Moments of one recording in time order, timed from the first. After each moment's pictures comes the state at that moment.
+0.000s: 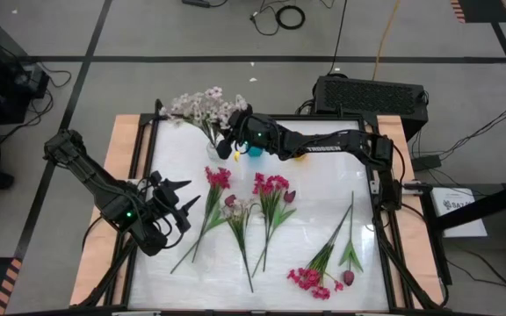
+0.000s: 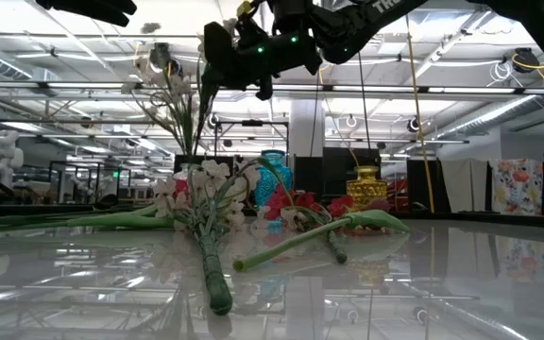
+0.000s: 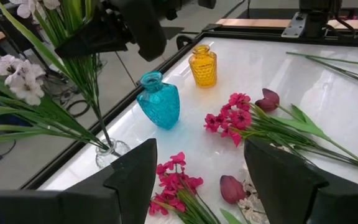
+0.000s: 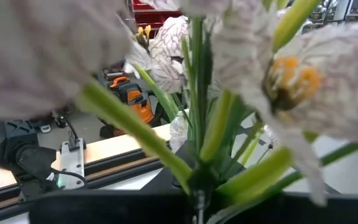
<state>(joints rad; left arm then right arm) -0.73 1.18 0.99 -0.99 -1.14 -0.96 -0.25 2.03 1.55 0.42 0.18 0.09</state>
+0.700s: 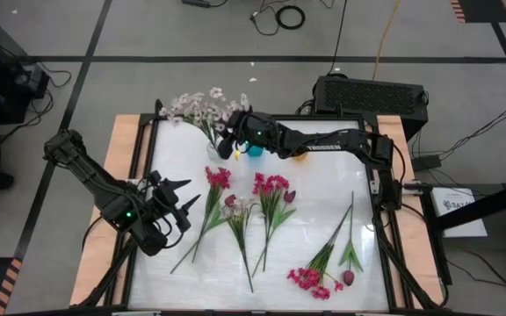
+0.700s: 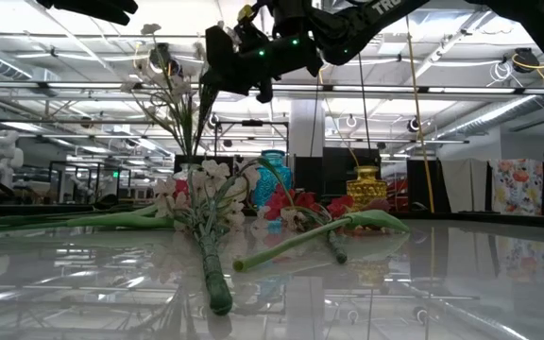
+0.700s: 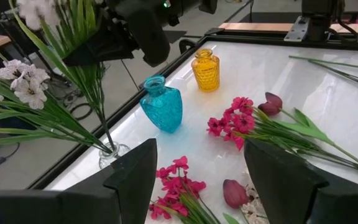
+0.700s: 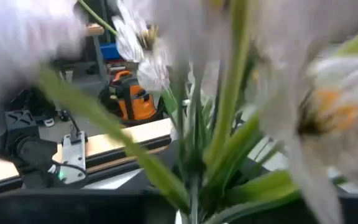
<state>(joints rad) -0.73 1.18 0.99 -0.99 -1.16 -0.96 -0.26 2.03 1.55 0.40 0.15 0.09</state>
